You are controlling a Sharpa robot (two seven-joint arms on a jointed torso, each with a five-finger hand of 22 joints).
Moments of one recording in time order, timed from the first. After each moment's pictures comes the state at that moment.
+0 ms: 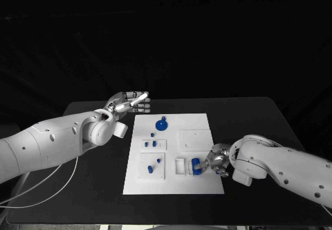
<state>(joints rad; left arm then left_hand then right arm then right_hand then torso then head) 1.22 -0.75 -0.12 1.21 -0.10 -0.12 0.41 1.28 -0.18 -0.11 0.29 0.05 0.71 0.14 0.06 0.05 0.91 0.15 0.06 0.06 0.97 0.16 0.06 0.06 0.09 0.99 0.16 0.07 0.07 0.93 -0.80 0.14 1.54 -0.98 0.10 -0.68 1.07 -0.04 0.05 0.03 0.17 1.03 0.09 0.07 0.17 1.32 -0.02 1.01 1.19 1.44 -0.09 1.02 0.95 0.09 1.47 -0.11 0.74 1.31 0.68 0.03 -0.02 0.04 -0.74</state>
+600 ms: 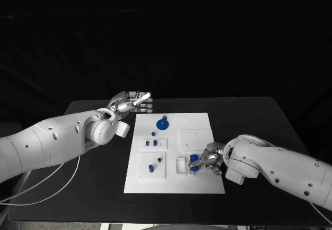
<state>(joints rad) 1.22 -0.75 -0.12 1.22 -0.10 -0.12 0.40 1.27 -0.16 -0.10 0.28 0.05 0.71 0.16 0.06 0.05 0.92 0.17 0.06 0.06 0.98 0.17 0.06 0.06 0.09 1.00 0.16 0.07 0.07 0.94 -0.74 0.12 1.50 -0.98 0.07 -0.66 1.08 -0.05 0.07 0.03 0.17 1.03 0.09 0.07 0.17 1.32 -0.01 1.02 1.19 1.44 -0.09 1.03 0.97 0.08 1.47 -0.11 0.74 1.31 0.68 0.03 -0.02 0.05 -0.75</state>
